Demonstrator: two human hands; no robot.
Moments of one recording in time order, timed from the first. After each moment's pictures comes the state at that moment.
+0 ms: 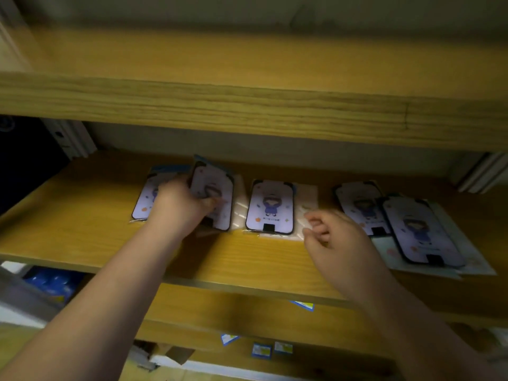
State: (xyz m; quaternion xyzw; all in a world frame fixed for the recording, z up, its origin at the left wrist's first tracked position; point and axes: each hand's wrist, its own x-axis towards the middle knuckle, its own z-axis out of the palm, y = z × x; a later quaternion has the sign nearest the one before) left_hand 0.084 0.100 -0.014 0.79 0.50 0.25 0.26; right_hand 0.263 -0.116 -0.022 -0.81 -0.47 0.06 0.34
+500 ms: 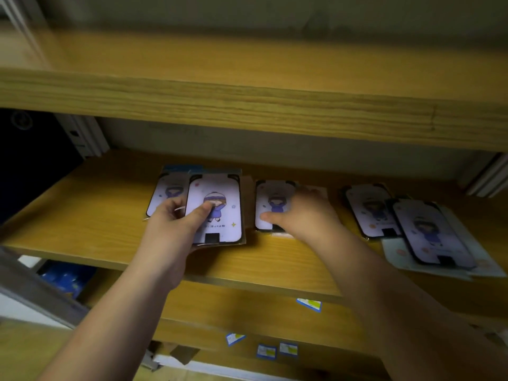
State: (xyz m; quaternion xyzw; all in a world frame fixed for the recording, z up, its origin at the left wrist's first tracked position) left_hand 0.041 0.052 -0.016 0.48 0.46 0.39 0.64; right_hand 0.249 -0.019 -0.003 -0.88 -0.45 0.11 0.10
